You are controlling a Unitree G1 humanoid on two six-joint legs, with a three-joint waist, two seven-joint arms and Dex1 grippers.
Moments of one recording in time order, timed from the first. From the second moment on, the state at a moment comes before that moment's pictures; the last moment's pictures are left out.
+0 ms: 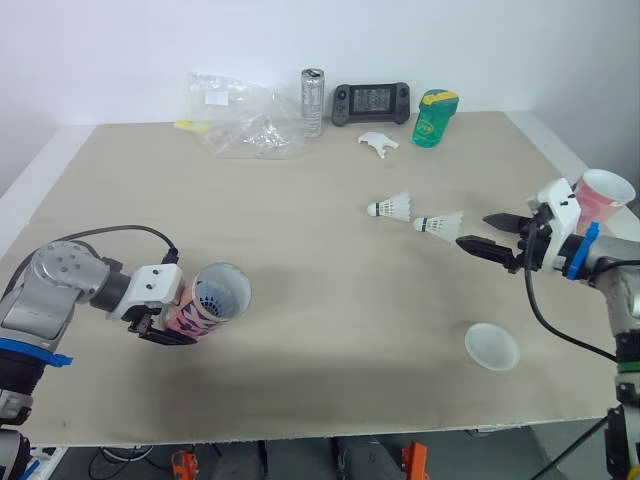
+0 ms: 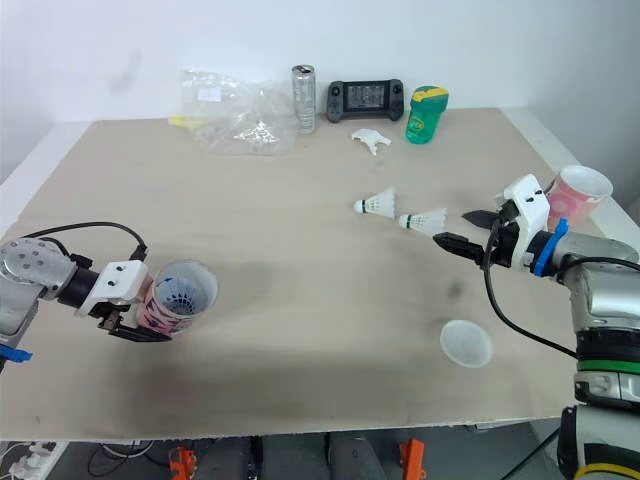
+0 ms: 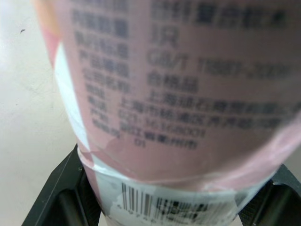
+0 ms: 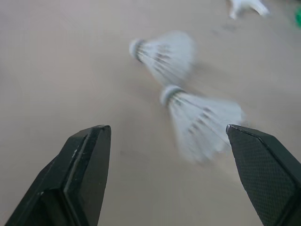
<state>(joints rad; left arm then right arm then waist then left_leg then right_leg) -0.46 0.97 -0.15 0.21 -0.14 -0.01 -1.58 -0.65 -0.85 -0.13 0.50 0.29 0.39 1.05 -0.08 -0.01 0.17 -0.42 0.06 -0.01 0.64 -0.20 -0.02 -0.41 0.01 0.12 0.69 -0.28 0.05</state>
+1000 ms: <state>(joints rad) -0.42 0.98 -0.13 0.15 -0.14 0.04 -1.58 -0.80 -0.78 -0.13 0.74 0.23 0.24 1.08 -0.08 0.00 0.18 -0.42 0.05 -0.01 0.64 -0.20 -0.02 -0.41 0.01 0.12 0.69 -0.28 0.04</state>
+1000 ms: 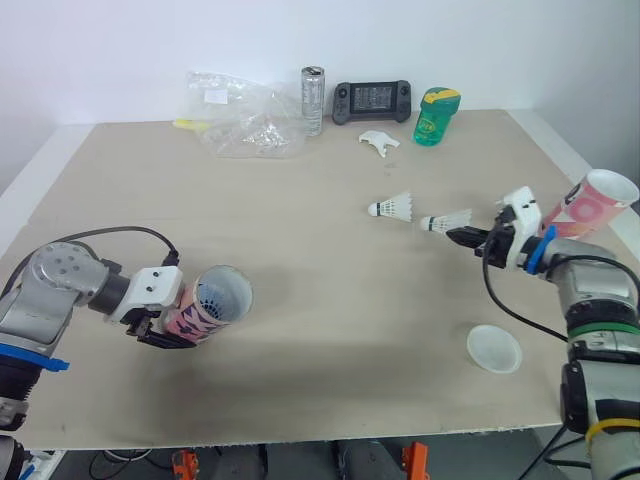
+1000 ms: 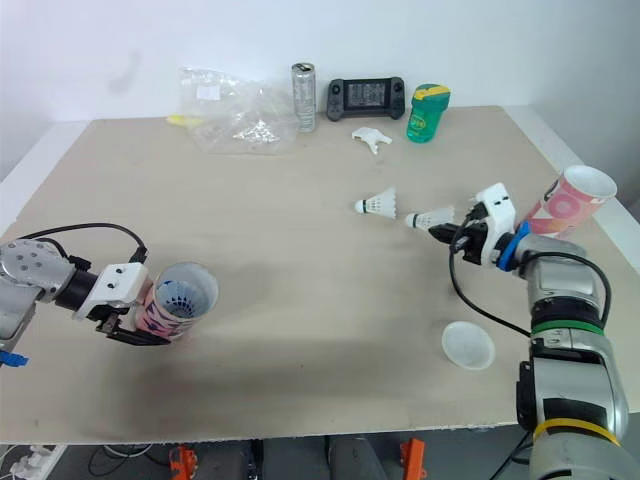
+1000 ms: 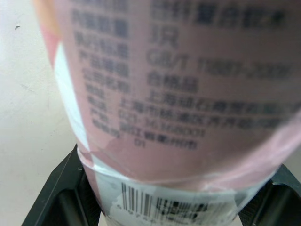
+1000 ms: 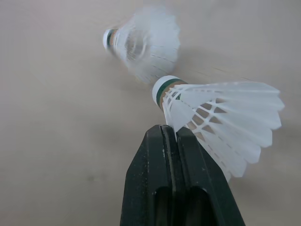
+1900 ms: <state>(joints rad) -0.45 0.97 -0.14 0.15 -0.16 0.15 -1.58 -0.92 -0.49 0.38 -0.11 0.30 0.30 1.33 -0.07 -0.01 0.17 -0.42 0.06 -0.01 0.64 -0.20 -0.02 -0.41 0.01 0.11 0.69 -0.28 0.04</state>
